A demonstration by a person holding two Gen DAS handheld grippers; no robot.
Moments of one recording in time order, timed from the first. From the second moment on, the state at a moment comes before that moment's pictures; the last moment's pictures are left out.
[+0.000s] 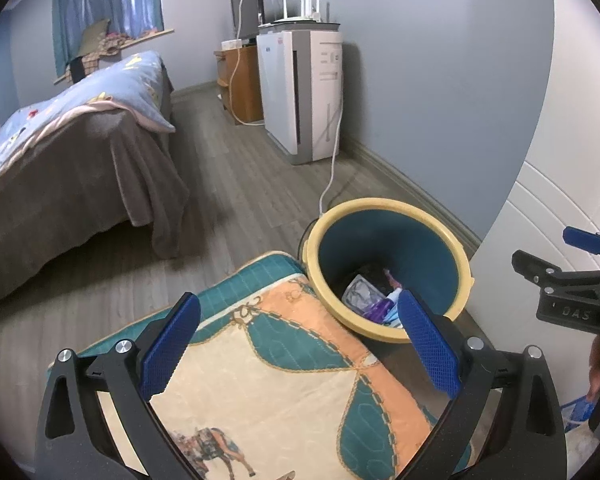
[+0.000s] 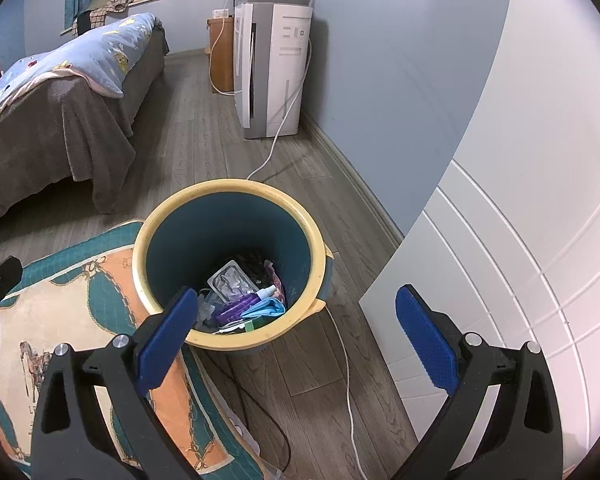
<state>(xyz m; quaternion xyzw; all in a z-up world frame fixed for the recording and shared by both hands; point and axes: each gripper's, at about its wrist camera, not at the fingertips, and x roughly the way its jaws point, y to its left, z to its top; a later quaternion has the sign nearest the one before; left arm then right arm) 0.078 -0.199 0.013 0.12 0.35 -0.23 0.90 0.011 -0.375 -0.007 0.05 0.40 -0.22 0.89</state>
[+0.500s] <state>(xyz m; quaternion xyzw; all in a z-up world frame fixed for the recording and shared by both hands) 0.078 -0.200 0.015 0.12 0.35 -0.23 0.90 0.012 -0.375 -0.008 0.05 0.40 -0.22 0.89</state>
